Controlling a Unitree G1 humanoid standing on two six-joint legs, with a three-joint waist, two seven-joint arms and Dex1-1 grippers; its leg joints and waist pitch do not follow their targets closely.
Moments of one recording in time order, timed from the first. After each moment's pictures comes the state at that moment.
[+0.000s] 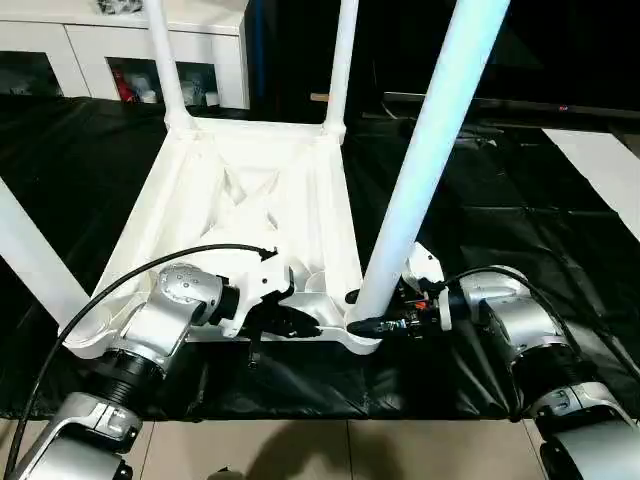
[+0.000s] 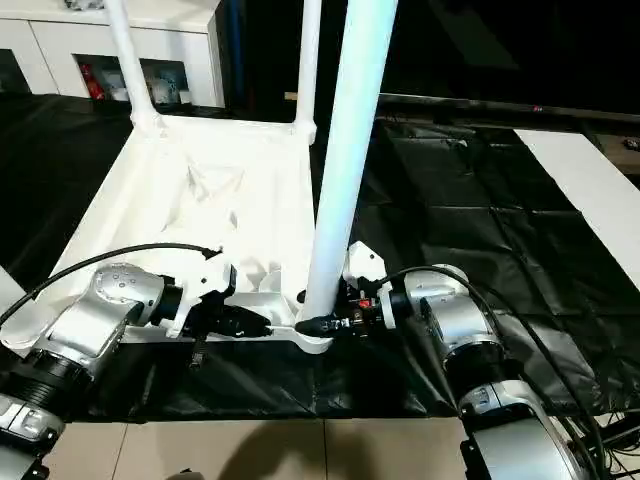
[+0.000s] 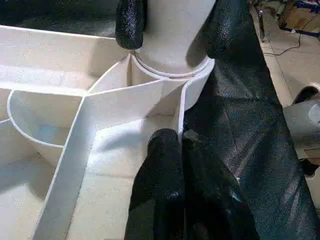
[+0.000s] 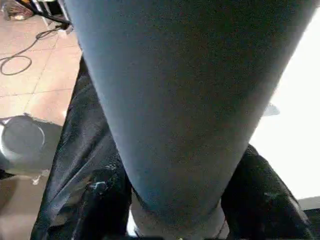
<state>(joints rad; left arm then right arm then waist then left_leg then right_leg) -0.51 0.41 -0.29 0.44 -0.02 0.16 -1.31 -0.58 -0.29 0.18 0.73 0.10 -0.05 1.42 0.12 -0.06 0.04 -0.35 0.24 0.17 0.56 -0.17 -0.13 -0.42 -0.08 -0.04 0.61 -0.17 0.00</state>
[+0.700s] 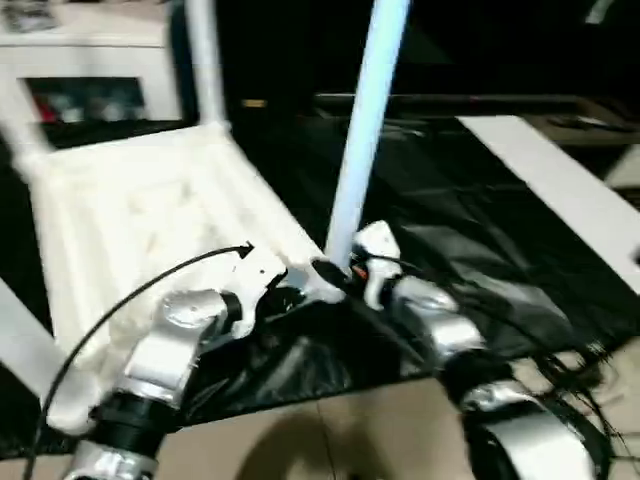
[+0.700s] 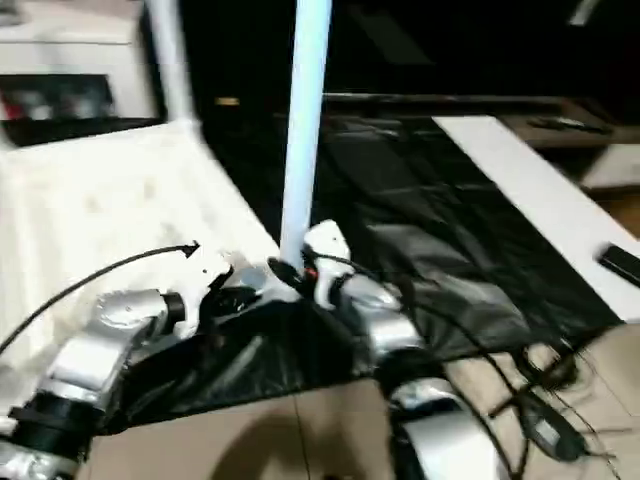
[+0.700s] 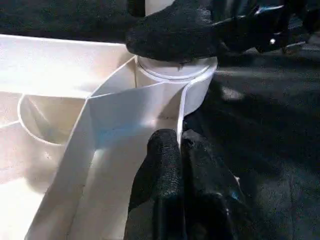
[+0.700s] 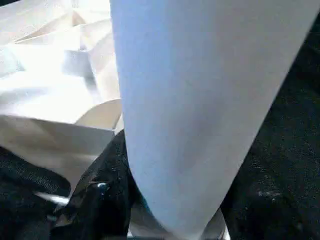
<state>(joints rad) -0.34 0.26 -0.16 0.19 0.08 0.47 -0.78 -0.66 0.03 0.05 0.98 0.03 -0.10 0.57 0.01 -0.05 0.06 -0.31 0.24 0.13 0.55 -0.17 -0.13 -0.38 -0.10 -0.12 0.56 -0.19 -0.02</state>
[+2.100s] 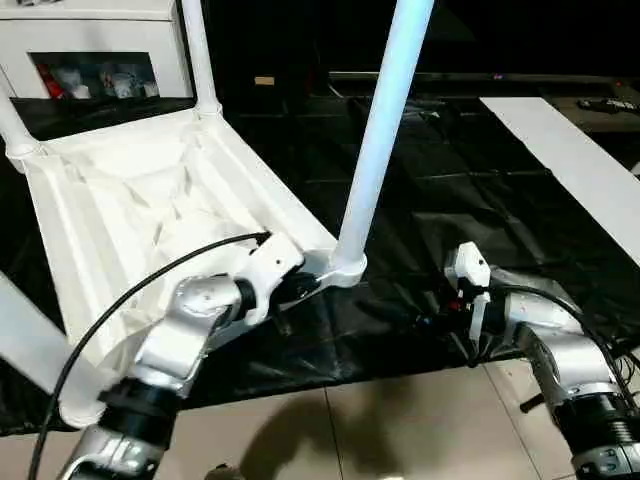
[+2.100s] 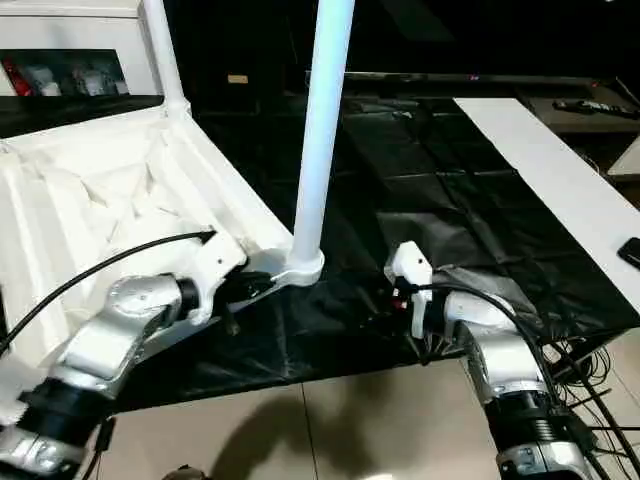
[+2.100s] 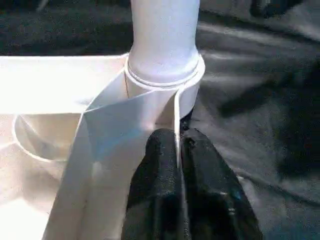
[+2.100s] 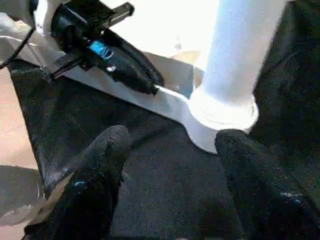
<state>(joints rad) -0.37 0.31 -0.19 0.14 0.00 0.42 -0.83 -0.34 -0.39 0.07 0.36 0.23 0.11 1.15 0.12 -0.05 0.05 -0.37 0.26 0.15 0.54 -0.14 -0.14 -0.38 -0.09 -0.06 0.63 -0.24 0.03</state>
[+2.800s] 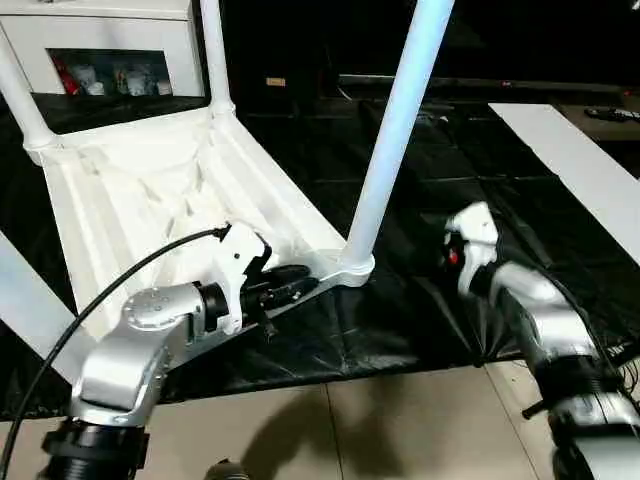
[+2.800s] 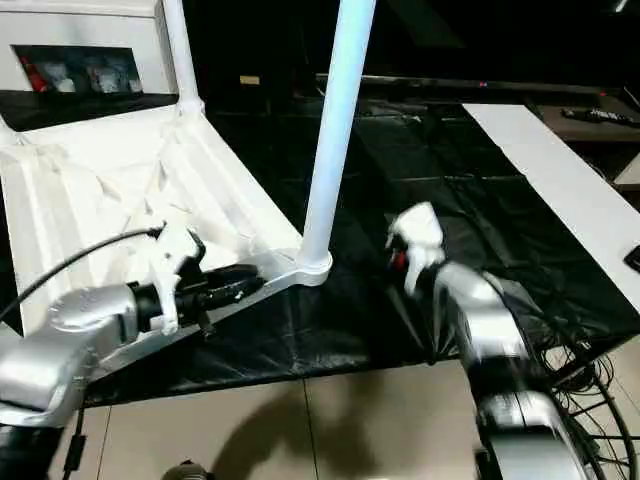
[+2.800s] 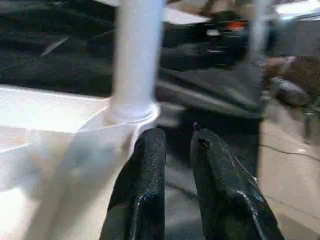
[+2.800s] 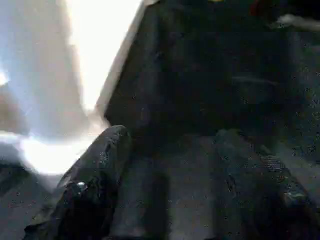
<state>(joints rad) -0.24 0.38 -0.08 -0.20 -0.25 0.62 -0.91 -0.58 -0.30 -0.03 0.72 0.14 0.03 0.65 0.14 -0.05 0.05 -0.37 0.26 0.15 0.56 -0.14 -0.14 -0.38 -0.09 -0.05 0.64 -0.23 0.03</state>
